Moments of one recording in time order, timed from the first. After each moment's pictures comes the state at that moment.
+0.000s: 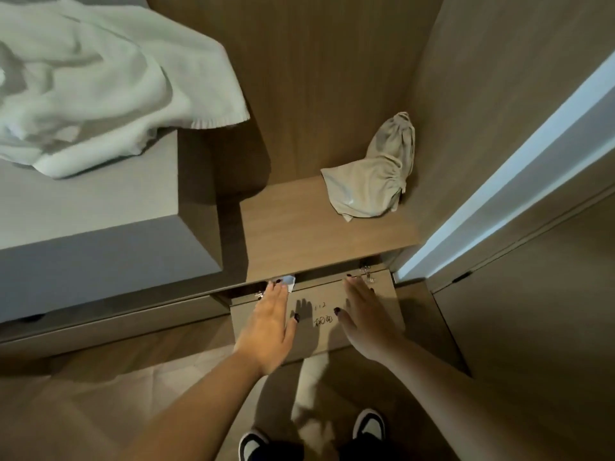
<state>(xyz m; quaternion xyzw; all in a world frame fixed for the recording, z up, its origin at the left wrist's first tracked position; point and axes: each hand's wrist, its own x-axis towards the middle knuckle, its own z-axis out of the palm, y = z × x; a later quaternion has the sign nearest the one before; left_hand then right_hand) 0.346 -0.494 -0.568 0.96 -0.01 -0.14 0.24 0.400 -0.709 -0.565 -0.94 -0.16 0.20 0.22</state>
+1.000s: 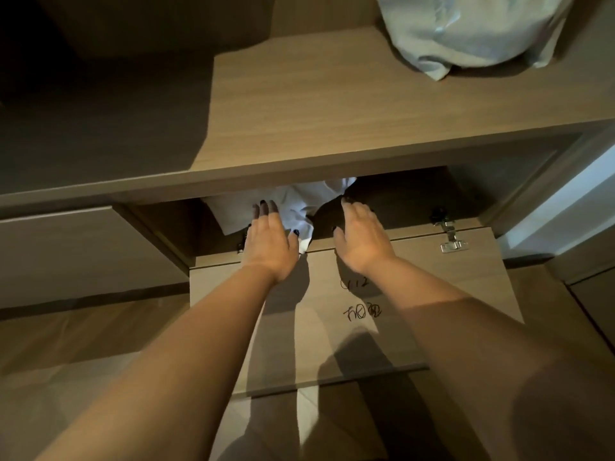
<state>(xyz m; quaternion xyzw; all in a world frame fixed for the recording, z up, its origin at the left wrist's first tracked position) 0.486 -0.458 -1.017 0.97 0.16 0.01 0.20 0.538 -0.621 -0.999 -0.96 -0.18 0.07 0.20</state>
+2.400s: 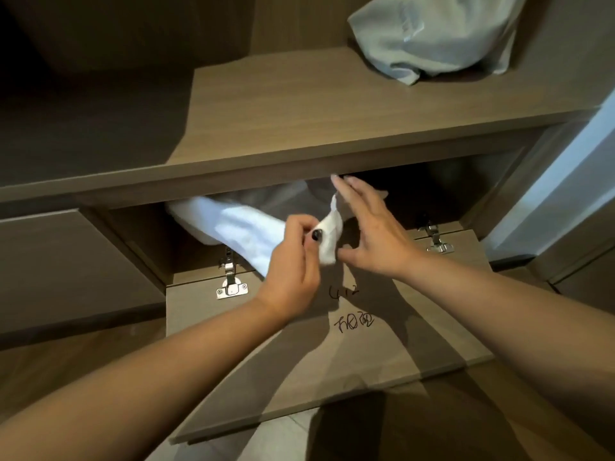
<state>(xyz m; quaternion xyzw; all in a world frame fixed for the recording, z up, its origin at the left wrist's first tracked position) 0.442 -0.516 -0.994 0.83 -0.10 0.26 0.48 0.530 -0.672 -0.984 -0.91 -0.31 -0.03 0.27</state>
